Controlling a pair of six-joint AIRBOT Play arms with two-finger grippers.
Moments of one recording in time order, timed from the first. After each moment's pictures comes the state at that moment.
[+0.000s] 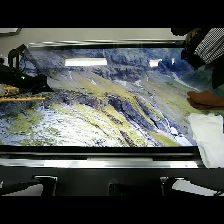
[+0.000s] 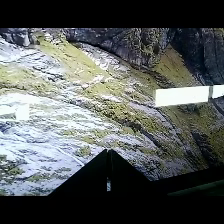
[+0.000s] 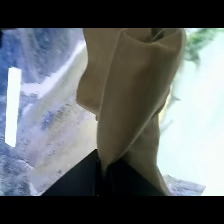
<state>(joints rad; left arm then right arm) 0.04 -1.39 1.66 1.17 -1.52 -1.60 -0.78 -1.45 1.70 -1.25 1.31 2.18</state>
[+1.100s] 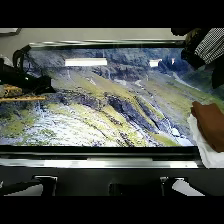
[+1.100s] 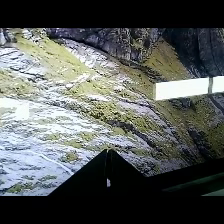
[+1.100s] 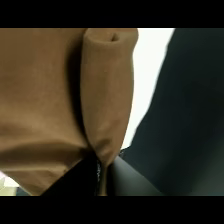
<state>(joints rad) 0.00 -1.39 1.65 1.17 -1.52 -1.59 -0.79 -1.30 1.26 -1.81 1.65 2.07</state>
